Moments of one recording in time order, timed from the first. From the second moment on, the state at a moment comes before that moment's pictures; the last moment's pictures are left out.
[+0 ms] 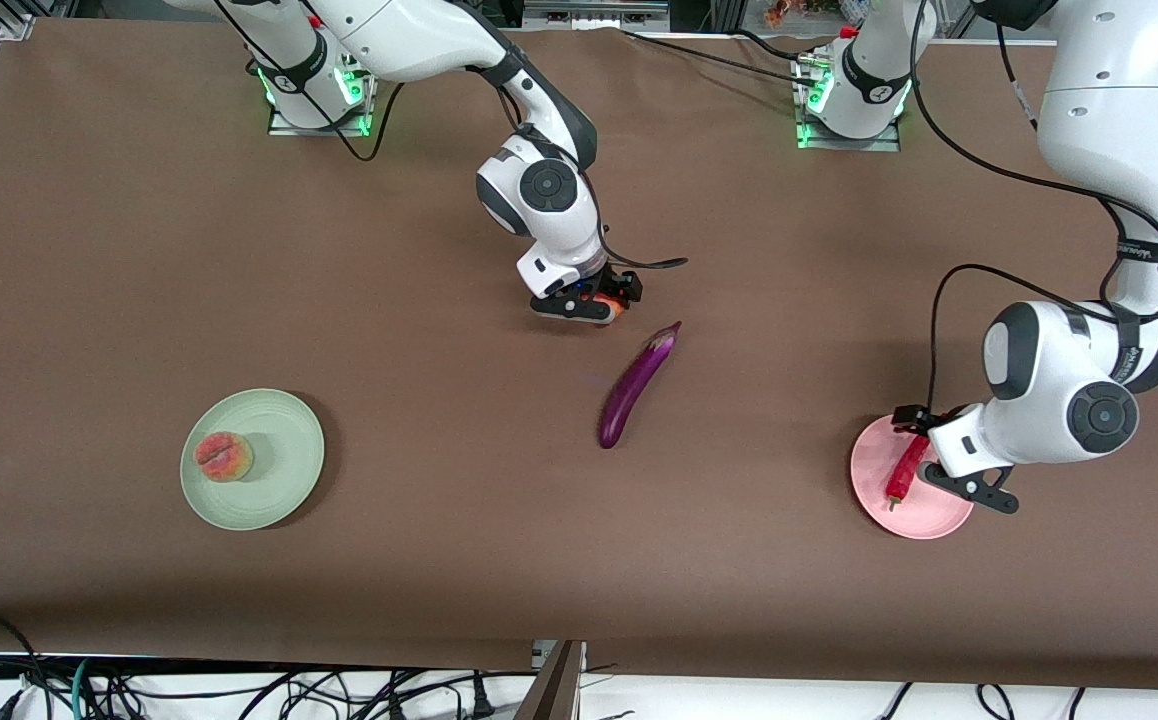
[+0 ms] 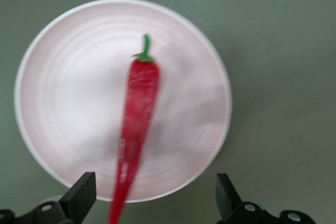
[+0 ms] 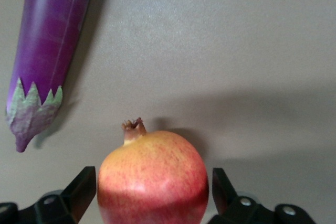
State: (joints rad) left arm 0.04 0.69 -0.07 -1.52 0.01 2.05 0.32; right arm 0.75 0.71 0.15 -1.72 0.03 2.59 1.02
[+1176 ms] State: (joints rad) left arm -0.38 0.77 -0.13 -1.51 -0.22 2.19 -0.42; right arm 0.51 0.66 0.00 -1.41 0.01 2.03 0.52
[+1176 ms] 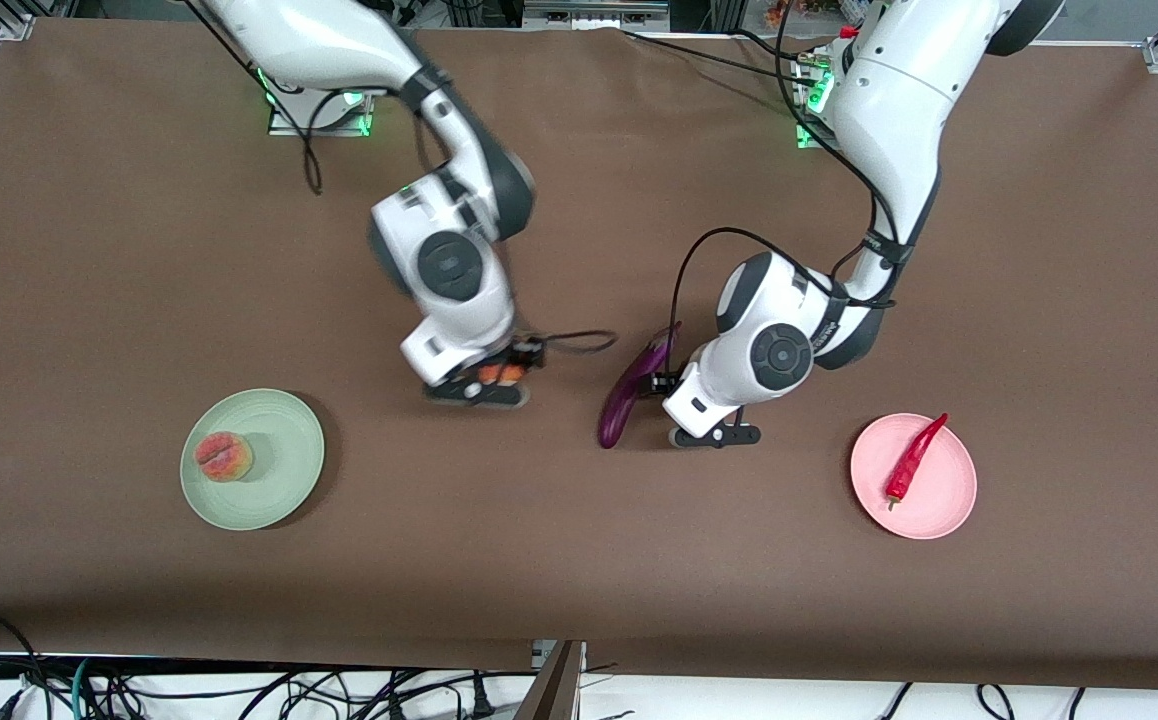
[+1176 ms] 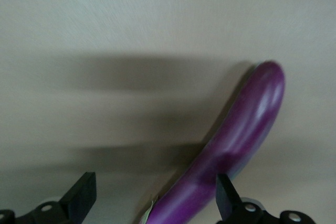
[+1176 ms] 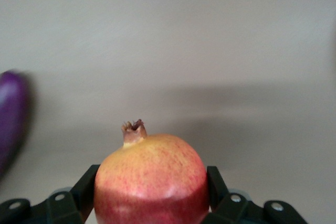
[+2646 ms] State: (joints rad) left arm -0.47 0.82 -0.13 -1.47 -0.12 2.19 -0.42; right arm 0.09 0.81 0.00 -1.41 0.01 2.18 -0.05
